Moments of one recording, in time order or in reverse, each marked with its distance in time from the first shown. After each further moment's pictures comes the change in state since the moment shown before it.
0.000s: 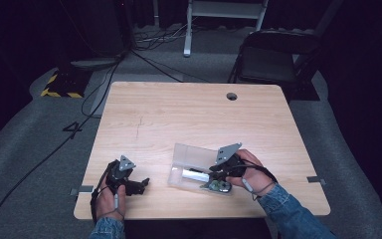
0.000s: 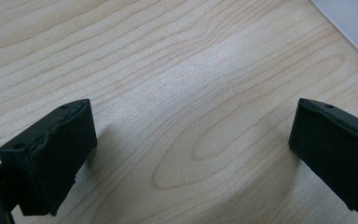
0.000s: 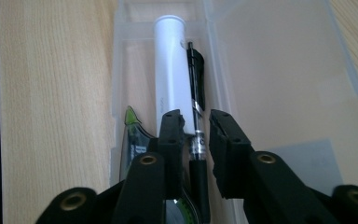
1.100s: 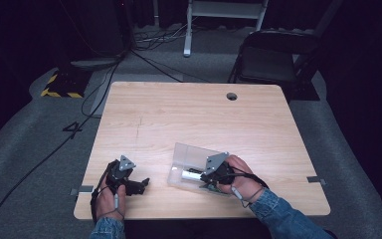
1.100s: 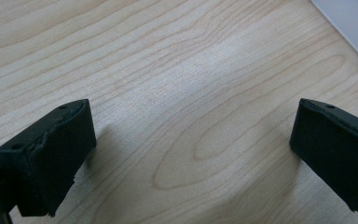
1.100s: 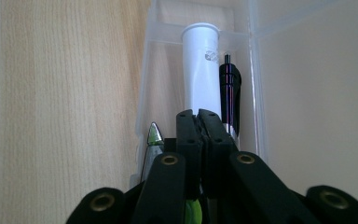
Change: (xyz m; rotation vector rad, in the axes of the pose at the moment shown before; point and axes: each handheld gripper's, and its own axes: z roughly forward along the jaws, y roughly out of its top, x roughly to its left) left arm 0.000 0.000 0.000 0.005 0.001 -0.003; right arm 0.020 0.011 0.021 0.029 0.000 -0.093
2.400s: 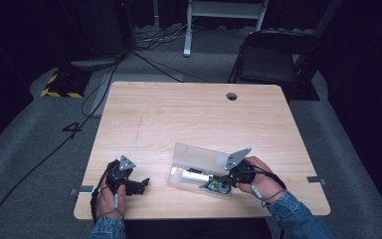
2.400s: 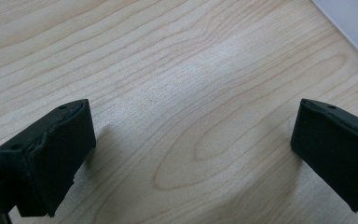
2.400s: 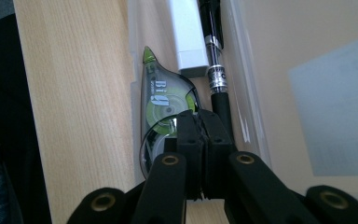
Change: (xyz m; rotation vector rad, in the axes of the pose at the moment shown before) left arm 0.000 0.000 0.000 0.003 0.000 0.004; right arm -0.008 -0.042 -0.035 0.043 0.057 0.199
